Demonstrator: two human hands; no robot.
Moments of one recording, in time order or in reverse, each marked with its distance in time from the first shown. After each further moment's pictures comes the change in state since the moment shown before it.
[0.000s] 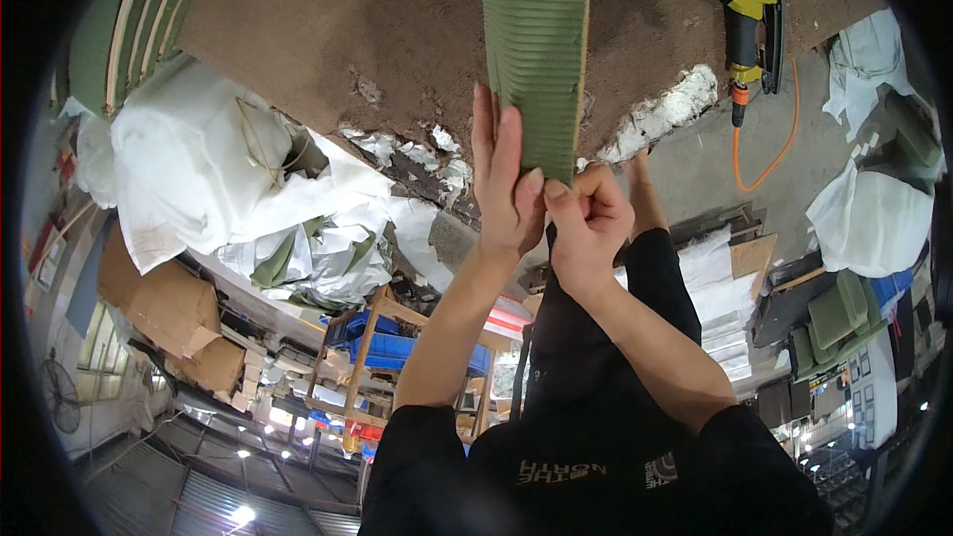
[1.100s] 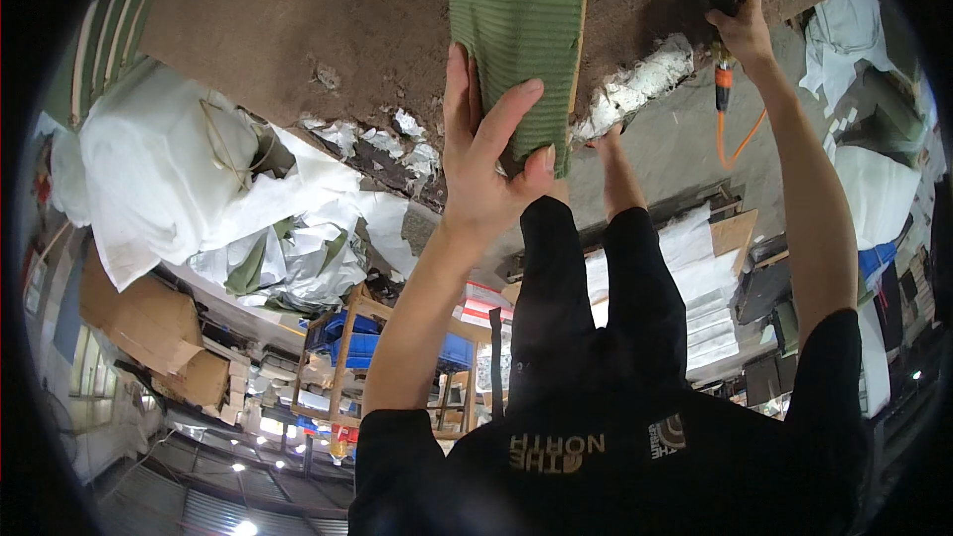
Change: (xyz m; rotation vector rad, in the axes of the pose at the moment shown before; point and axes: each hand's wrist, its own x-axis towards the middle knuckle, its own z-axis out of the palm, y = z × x) left_hand 0.007 0.000 0.019 -0.034 -0.116 0.093; right_hand 0.323 -0.008 -0.270 -1.229 0.019 -0.389
